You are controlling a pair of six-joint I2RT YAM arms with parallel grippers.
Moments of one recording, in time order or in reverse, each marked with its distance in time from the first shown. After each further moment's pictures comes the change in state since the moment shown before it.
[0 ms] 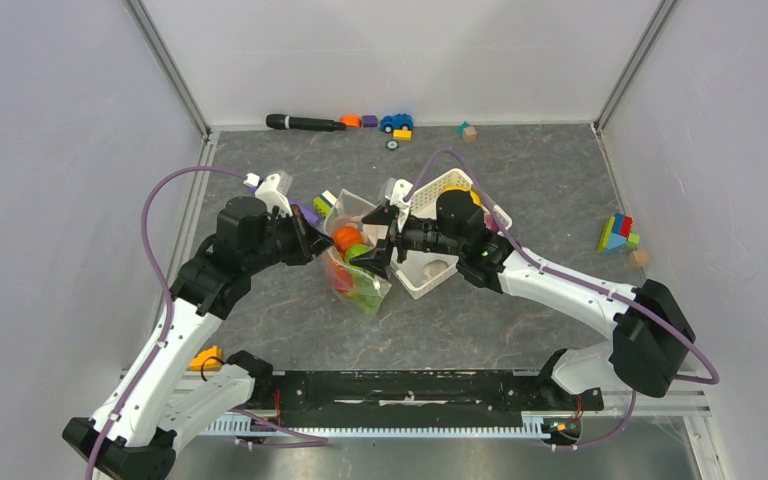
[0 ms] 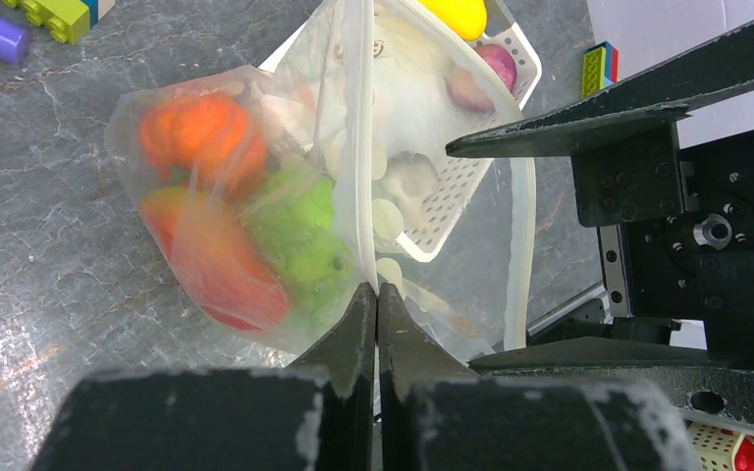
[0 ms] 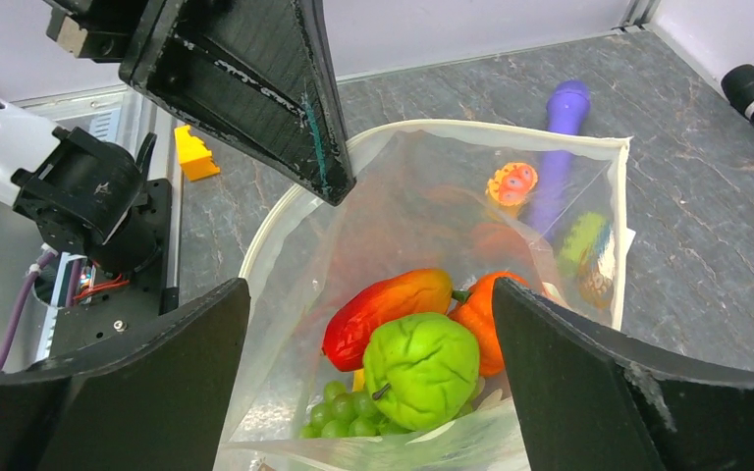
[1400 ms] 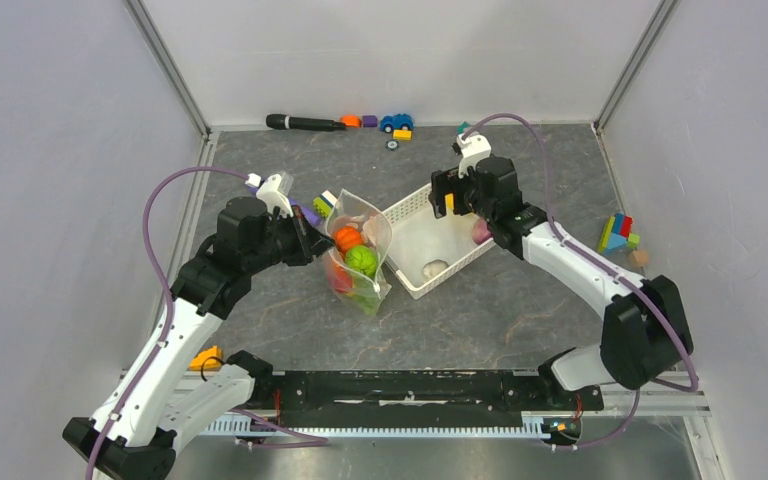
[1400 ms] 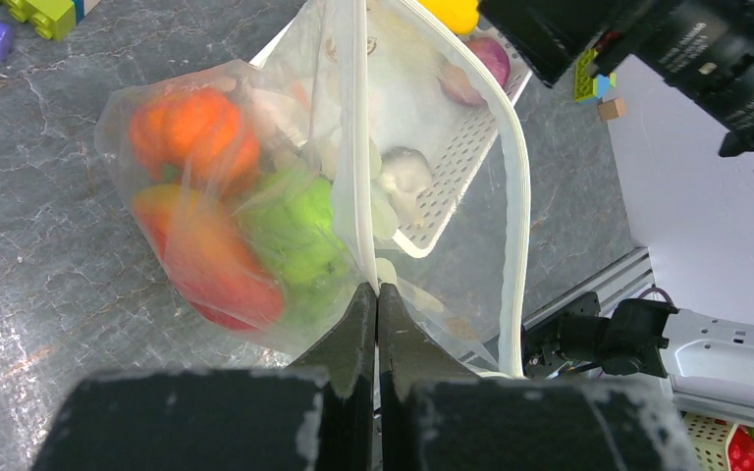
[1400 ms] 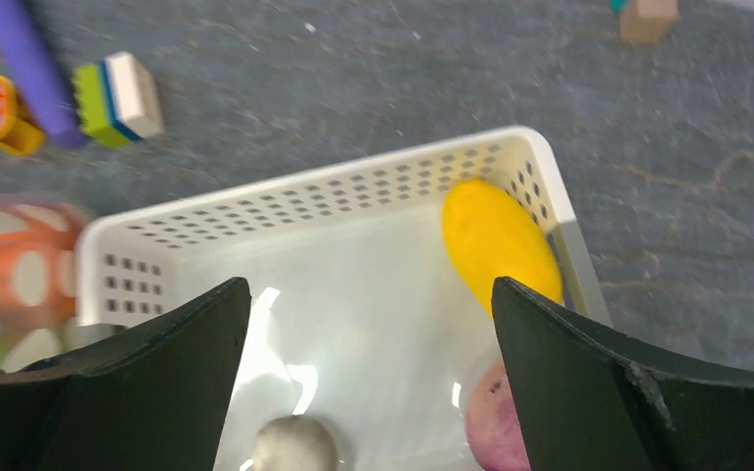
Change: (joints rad) left arm 0.000 0.000 -0.003 0.003 0.019 0.000; right arm -0.360 0.015 0.041 -0.304 0.526 0.121
